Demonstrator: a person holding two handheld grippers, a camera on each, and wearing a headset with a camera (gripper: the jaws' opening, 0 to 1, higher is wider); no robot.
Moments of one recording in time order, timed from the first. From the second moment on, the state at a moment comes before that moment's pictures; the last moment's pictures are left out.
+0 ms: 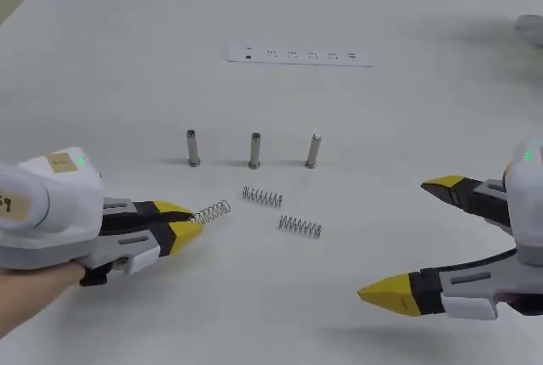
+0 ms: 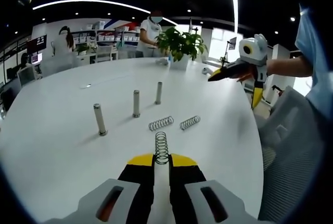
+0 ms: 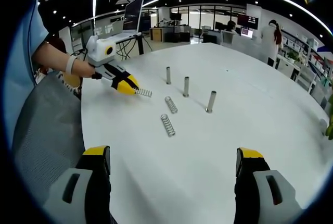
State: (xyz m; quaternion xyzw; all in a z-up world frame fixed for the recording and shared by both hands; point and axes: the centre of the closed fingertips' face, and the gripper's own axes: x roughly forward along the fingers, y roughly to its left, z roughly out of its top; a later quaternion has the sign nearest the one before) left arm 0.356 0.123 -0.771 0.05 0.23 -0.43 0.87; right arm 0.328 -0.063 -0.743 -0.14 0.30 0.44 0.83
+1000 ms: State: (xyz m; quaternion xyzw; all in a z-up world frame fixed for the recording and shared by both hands) left arm 0.333 0.086 -0.721 0.05 0.18 -0.50 0.85; right arm 0.321 -0.012 -0.718 -0.04 0.28 0.49 0.82
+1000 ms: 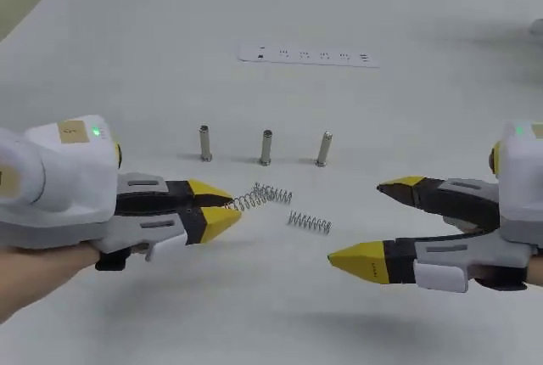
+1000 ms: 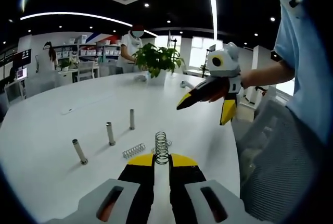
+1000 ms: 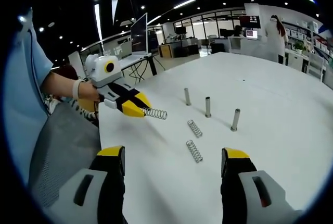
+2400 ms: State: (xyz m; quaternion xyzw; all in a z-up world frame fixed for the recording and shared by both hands) left arm 0.311 0.060 -0.707 0.05 0.16 -0.55 0.82; right arm 0.315 0.037 -0.706 0.07 0.30 0.56 0.77
